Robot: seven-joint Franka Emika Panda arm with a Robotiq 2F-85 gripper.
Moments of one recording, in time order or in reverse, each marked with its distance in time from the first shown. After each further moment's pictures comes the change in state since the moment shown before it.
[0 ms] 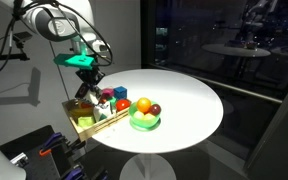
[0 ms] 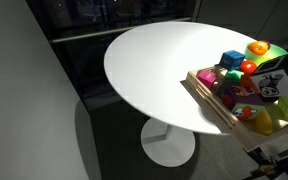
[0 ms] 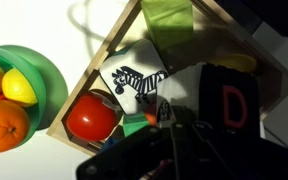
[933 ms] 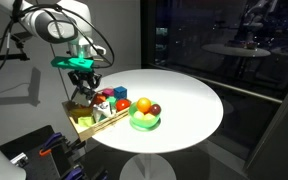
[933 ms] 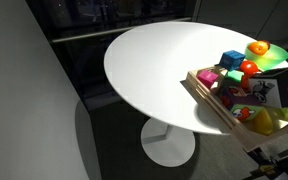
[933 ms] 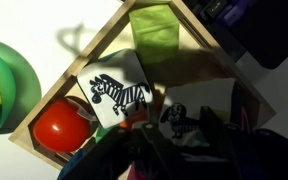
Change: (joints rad) arm 0.031 0.008 0.009 -0.013 0.000 -0.056 -0.096
